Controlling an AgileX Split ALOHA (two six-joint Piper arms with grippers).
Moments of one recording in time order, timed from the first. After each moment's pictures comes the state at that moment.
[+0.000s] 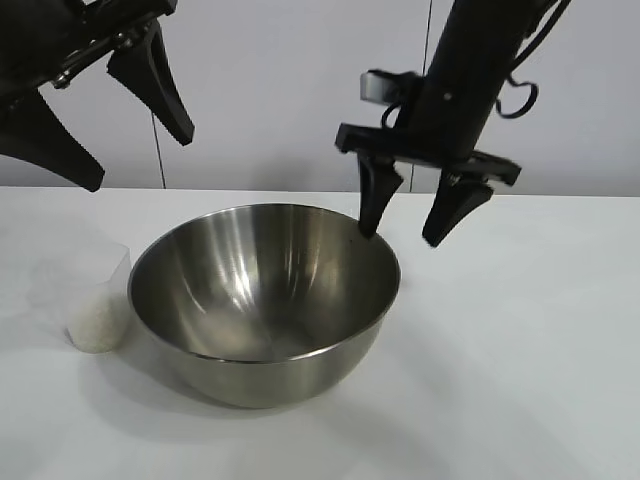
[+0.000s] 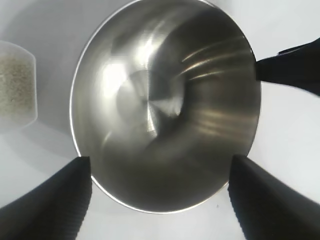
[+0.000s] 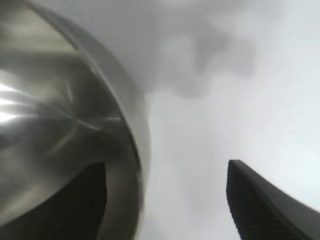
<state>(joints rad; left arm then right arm) -0.35 1.57 -1.19 -0.46 0.86 -0.12 0.26 2.06 -1.73 0.25 1.17 -0.04</state>
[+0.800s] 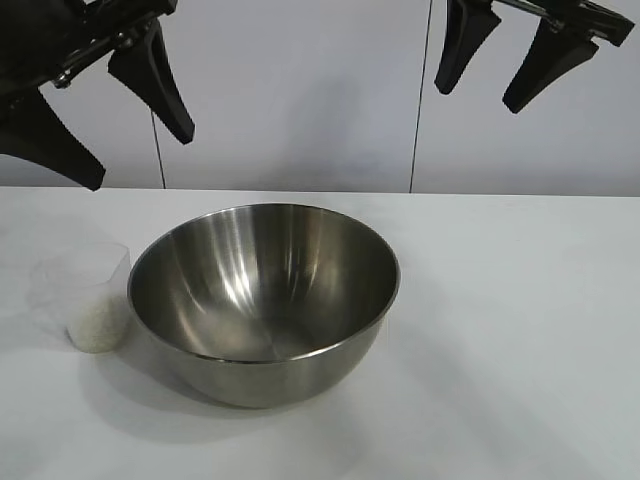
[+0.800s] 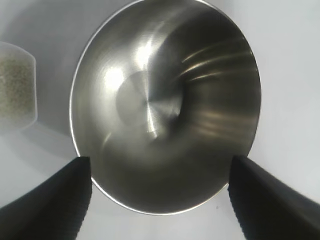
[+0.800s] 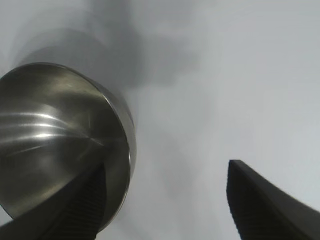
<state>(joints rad) -0.35 1.57 -1.19 -0.46 0.82 -0.12 0.18 1.87 -1.78 0.25 1.24 -0.03</state>
